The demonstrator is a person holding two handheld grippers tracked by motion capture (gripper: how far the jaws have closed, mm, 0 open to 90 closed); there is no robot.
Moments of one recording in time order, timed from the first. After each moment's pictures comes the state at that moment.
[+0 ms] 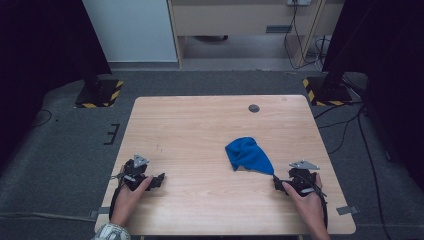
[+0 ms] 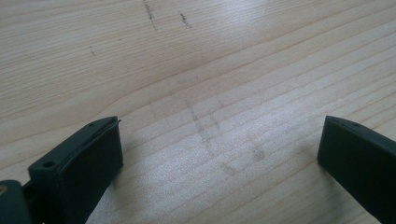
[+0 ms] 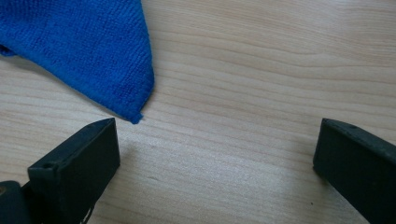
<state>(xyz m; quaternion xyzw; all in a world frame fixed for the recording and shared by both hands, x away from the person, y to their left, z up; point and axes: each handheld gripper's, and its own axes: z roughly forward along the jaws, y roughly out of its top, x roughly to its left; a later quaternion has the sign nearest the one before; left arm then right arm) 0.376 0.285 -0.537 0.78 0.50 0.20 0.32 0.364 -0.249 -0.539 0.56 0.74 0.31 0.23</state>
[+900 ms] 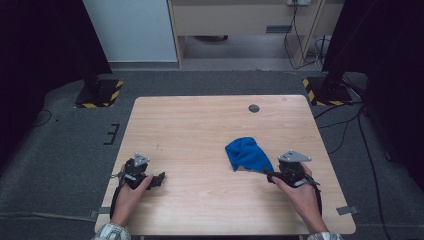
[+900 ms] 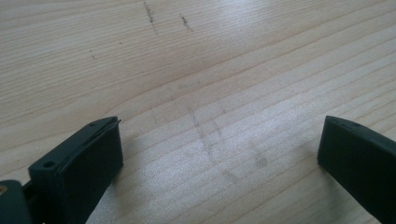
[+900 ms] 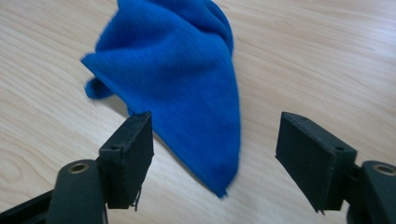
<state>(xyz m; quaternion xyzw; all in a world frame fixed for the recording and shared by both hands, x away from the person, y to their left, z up) 0.379 0.285 -0.537 0.78 0.50 0.20 0.31 0.374 -0.214 -0.495 0.45 0.78 0.38 0.22</state>
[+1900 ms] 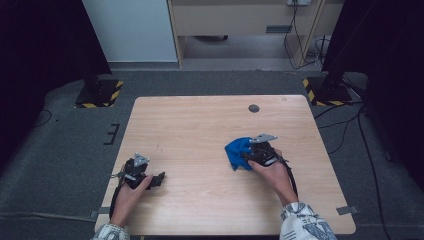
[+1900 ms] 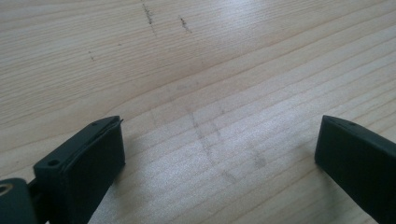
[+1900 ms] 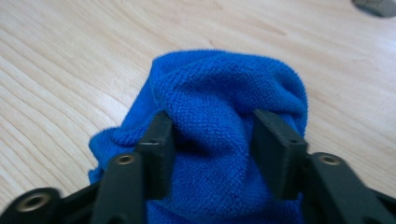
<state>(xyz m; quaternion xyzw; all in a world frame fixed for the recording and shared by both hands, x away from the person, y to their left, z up) 0.379 0.285 -0.537 0.78 0.50 0.20 0.32 0.442 -0.146 -0.505 0.42 0.81 0.35 0.18</state>
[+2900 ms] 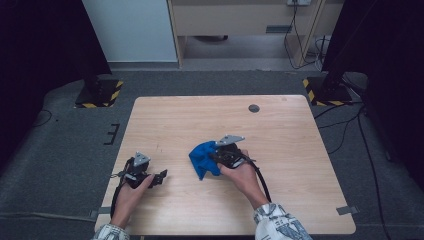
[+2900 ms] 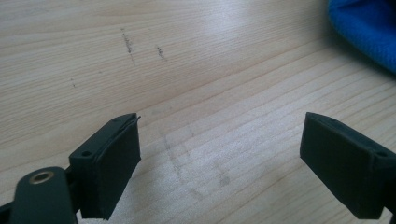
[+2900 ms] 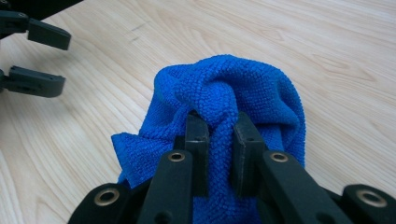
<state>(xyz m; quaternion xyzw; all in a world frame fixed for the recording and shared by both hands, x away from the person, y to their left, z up) 0.376 0.277 -0.525 0.77 0.49 0.20 0.36 0.425 -0.043 -0.486 0.36 0.82 0.43 0.12</state>
